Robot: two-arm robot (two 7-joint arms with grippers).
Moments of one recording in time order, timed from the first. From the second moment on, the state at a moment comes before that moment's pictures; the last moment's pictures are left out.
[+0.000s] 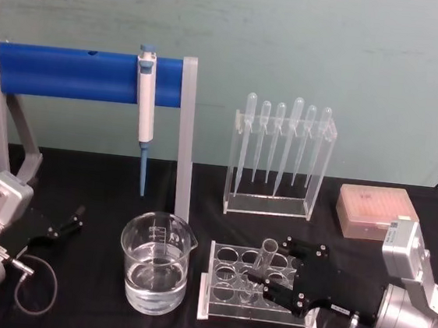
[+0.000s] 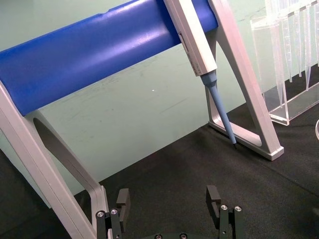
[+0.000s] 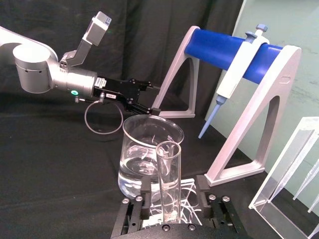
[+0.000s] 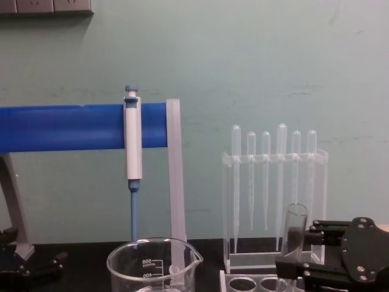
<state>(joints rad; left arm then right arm) -0.20 0.60 0.45 -1.41 -0.25 -0.12 0.03 0.32 0.60 -0.49 -1.42 0.41 -0.25 0.78</state>
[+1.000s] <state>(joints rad) -0.20 0.60 0.45 -1.41 -0.25 -0.12 0.03 0.31 0.62 -0.48 -1.46 0.42 -0.20 0.76</state>
